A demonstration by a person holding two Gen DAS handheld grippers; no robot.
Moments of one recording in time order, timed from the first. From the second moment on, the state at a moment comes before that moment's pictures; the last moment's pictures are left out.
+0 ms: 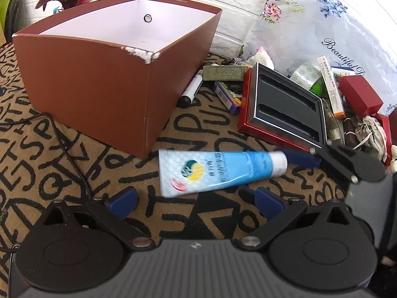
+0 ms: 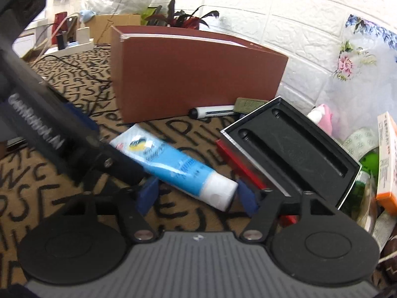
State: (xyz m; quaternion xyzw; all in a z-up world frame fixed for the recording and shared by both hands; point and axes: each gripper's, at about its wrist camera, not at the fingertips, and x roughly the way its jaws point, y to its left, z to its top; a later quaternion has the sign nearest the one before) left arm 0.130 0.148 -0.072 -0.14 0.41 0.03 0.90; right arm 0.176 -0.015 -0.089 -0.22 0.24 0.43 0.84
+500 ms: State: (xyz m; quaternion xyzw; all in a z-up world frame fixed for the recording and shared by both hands) left arm 0.114 0.152 -0.068 -0.22 0.41 0.09 0.88; right arm 0.139 -0.003 -0.086 -0.20 0.27 0.42 0.84
